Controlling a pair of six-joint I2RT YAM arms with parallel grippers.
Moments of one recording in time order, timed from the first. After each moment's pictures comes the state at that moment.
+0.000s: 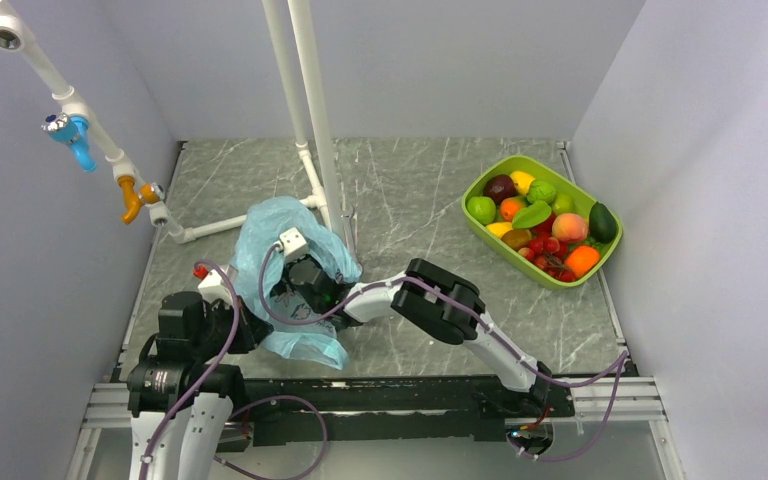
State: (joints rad) left arm -0.04 0.26 0.63 -1.06 0.43 -0.34; right arm 1.15 2.35 1.43 0.68 0.51 0.11
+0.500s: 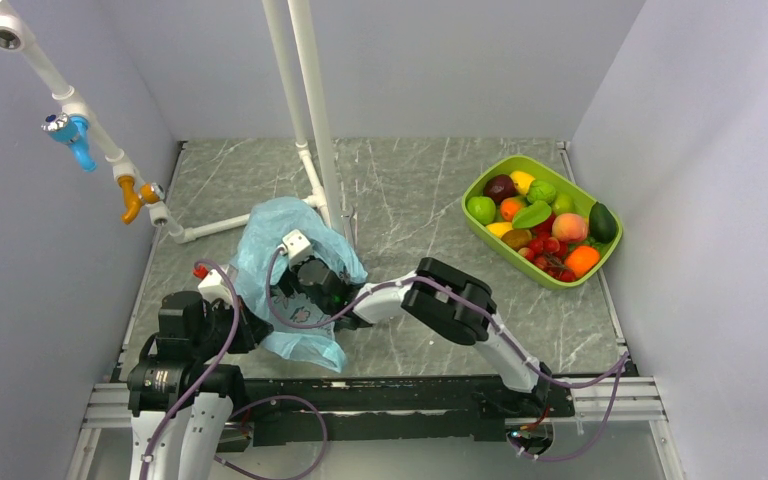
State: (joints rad) left arm -0.04 0.26 0.62 -1.06 0.43 -0.34; right arm 1.15 2.29 1.35 0.70 0.43 0.06
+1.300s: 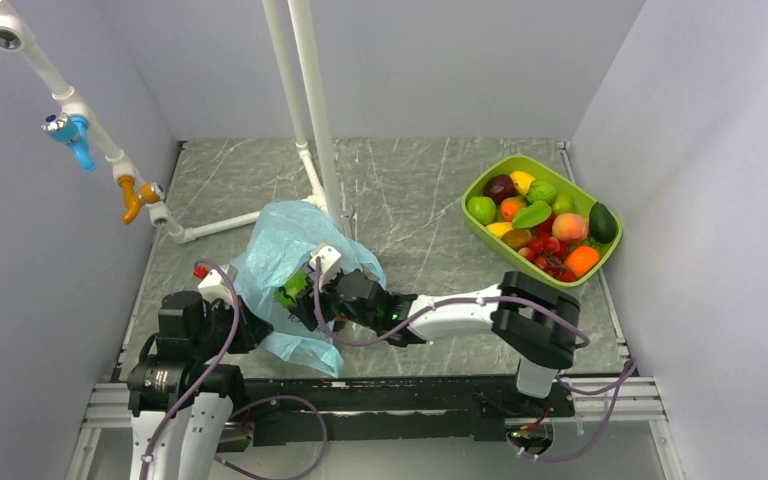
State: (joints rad) left arm -0.04 0.26 0.62 -1.06 0.43 -0.34; right arm 1.22 1.74 0.92 0.55 0.15 0.25
